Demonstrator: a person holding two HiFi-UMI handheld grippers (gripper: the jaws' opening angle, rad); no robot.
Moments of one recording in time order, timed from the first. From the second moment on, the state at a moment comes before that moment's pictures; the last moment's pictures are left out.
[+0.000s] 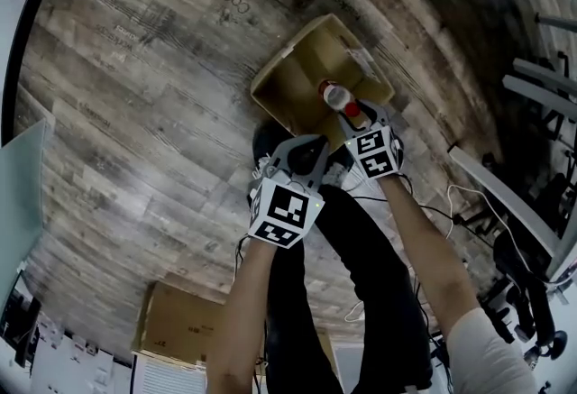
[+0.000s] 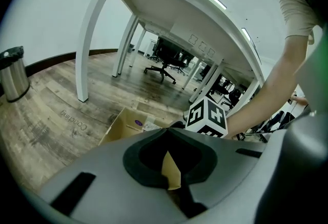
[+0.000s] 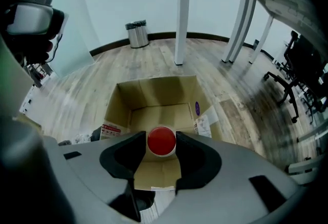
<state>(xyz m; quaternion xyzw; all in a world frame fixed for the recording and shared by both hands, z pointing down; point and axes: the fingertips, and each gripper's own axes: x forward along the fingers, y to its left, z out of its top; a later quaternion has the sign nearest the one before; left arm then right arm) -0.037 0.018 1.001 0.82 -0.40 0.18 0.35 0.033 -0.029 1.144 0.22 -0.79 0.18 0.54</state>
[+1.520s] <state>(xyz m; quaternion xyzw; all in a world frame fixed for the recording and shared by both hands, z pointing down) -0.059 0.004 0.810 0.86 -0.34 0.21 0.32 0.043 -0.037 0.882 0.25 -0.81 0.17 0.51</state>
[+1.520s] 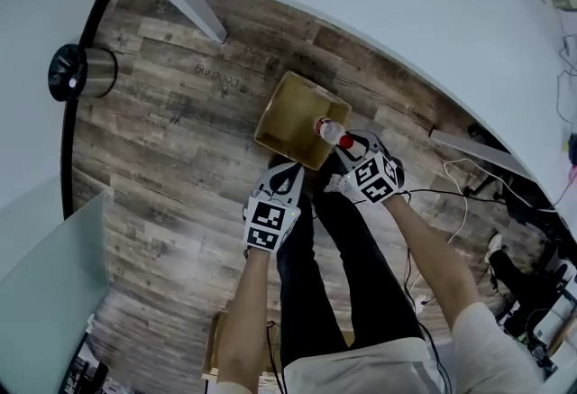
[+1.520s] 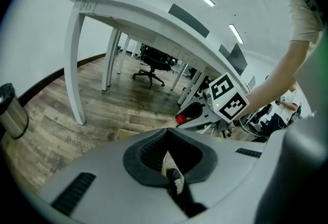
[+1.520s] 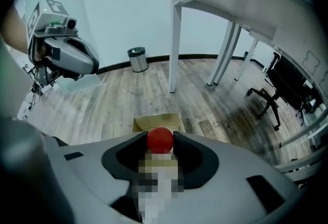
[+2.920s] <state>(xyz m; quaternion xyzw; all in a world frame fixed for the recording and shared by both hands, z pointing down) 0.081 -0.062 0.464 0.93 -0.27 0.18 0.17 0.116 -0.083 0.383 0.31 -0.87 0.09 0.37</state>
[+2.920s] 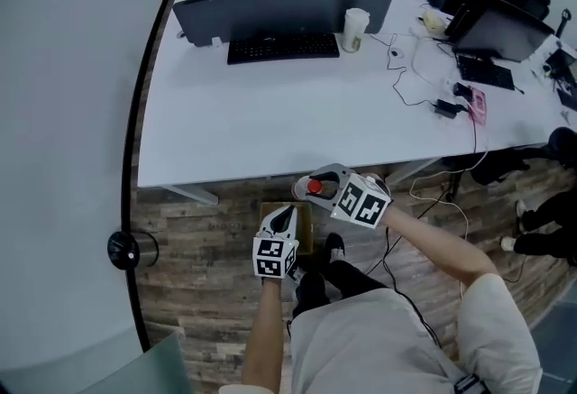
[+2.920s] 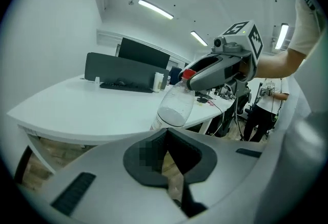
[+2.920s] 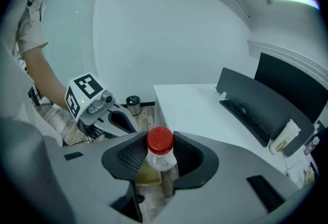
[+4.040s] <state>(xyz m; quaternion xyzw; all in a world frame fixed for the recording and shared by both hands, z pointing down) 0.226 -0.114 0.379 0.95 -0.25 0.17 0.10 0.340 -0.176 0.344 0.45 -0.82 0.13 0.32</state>
